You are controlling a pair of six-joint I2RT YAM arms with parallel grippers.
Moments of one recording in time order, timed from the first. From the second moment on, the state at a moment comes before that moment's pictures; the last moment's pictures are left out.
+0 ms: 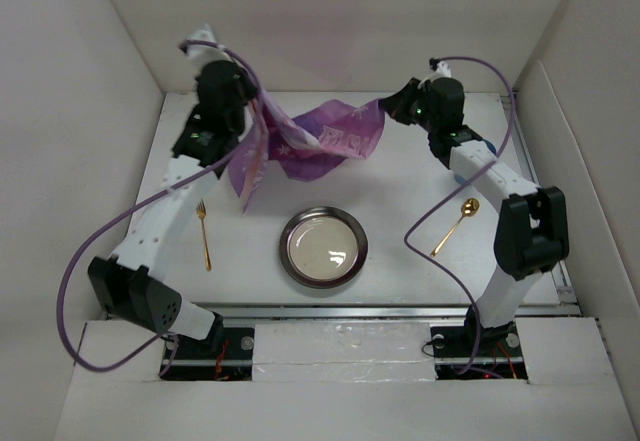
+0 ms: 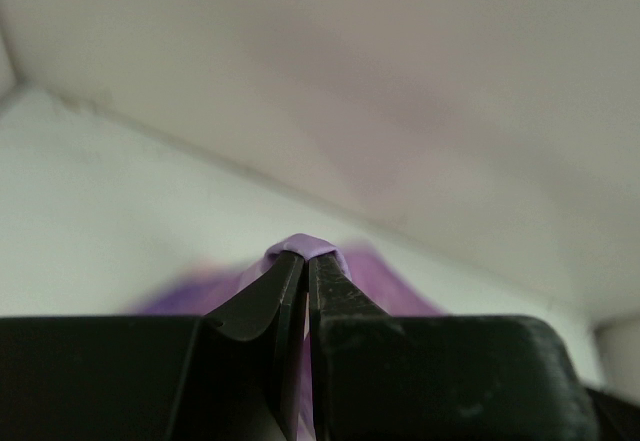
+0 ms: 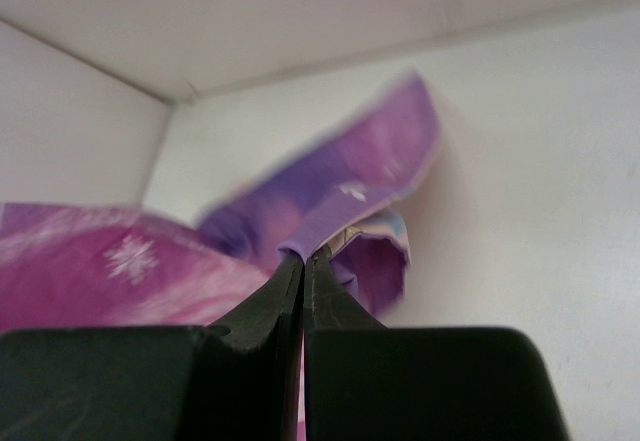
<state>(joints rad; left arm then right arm) -0.43 1.46 1.50 -0.19 -0.51 -0.49 0.25 1.79 1.36 0.22 -0.24 0.64</state>
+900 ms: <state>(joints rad) -0.03 1.52 1.76 -0.24 -0.13 -0.53 0.05 1.60 1.79 -0.05 -0.19 0.49</state>
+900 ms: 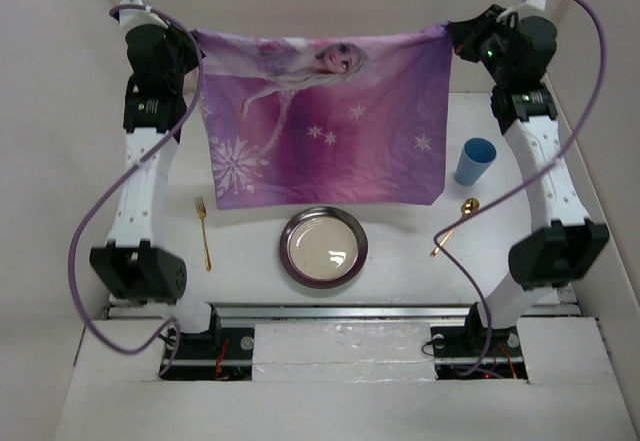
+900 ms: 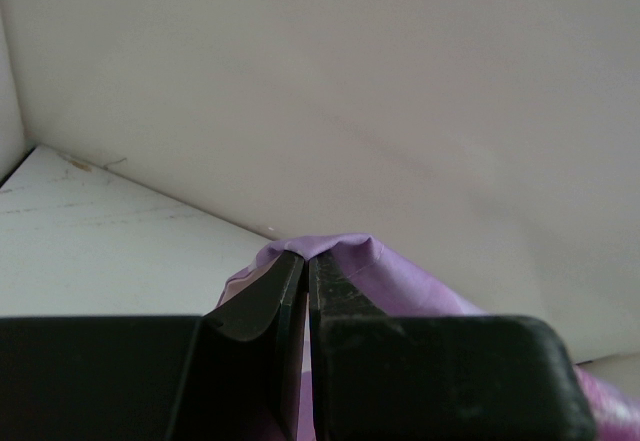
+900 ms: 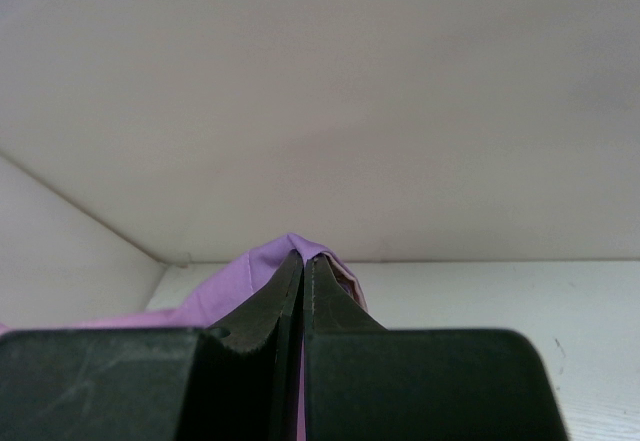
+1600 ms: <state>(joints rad) 0.09 1.72 1.81 -0.08 0.24 -0.65 0.03 1.76 1.83 0.06 -0.32 0.55</state>
